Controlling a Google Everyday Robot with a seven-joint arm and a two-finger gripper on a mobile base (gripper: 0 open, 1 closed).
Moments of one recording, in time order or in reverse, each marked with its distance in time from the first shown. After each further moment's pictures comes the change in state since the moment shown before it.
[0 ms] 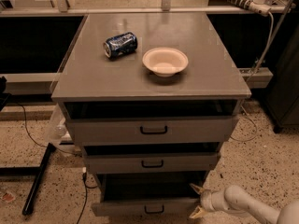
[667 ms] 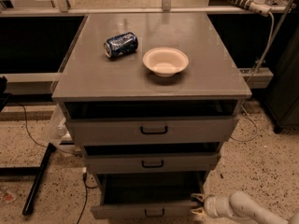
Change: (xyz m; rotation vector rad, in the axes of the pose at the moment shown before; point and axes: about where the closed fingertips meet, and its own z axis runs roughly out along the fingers) arm 0.014 0.026 -0.012 -0.005 -0.002 0.035
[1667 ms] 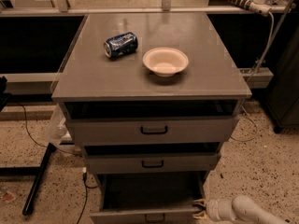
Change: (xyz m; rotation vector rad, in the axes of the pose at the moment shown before) arm -0.004 0.010 -0.012 0.010 0.001 -0.017
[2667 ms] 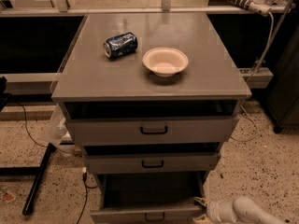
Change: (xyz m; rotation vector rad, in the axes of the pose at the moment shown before) arm 0.004 0.009 0.000 -0.021 -0.014 0.003
